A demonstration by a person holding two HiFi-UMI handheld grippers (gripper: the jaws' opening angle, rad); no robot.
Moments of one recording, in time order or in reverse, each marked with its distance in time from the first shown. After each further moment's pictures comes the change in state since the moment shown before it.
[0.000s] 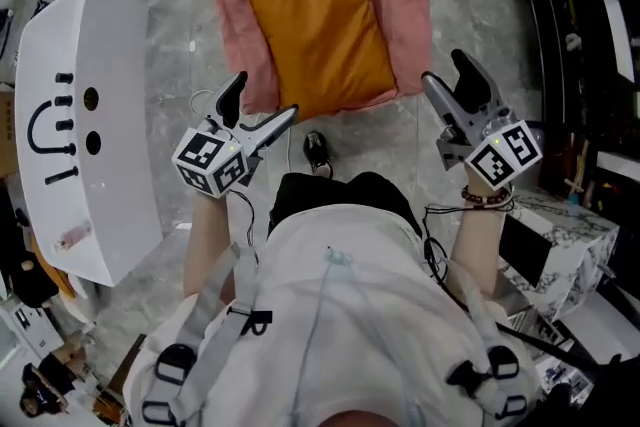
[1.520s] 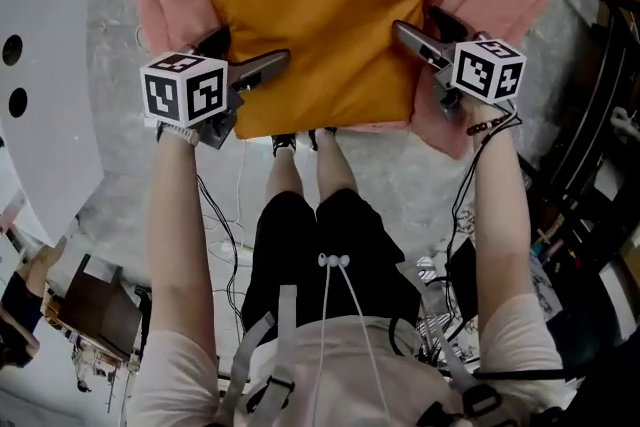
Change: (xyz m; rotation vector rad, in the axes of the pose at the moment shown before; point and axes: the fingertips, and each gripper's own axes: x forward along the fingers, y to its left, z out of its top) left arm 0.229 0.223 -0.236 -0.494 0.414 0.184; right arm 0.259 -0.286 -0.347 0.206 0.749 0.122
